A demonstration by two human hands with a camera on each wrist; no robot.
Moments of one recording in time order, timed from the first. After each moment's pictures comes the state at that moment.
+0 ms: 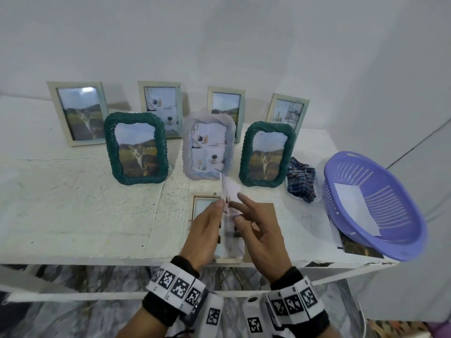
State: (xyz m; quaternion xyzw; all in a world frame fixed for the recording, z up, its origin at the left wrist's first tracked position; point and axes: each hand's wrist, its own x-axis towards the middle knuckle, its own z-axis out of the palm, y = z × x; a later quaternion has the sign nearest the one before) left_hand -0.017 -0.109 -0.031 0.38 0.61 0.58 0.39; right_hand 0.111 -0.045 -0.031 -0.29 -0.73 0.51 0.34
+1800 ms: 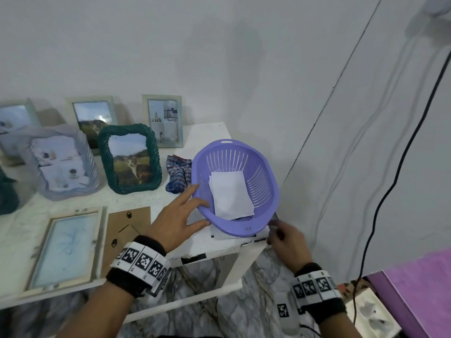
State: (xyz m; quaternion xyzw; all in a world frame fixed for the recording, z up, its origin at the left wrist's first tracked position) left_hand 0.161 0.047 -0.054 0.72 0.61 0.32 0.14; right_hand 0.449 0.101 -0.061 -0.59 -0.71 0.33 0.22
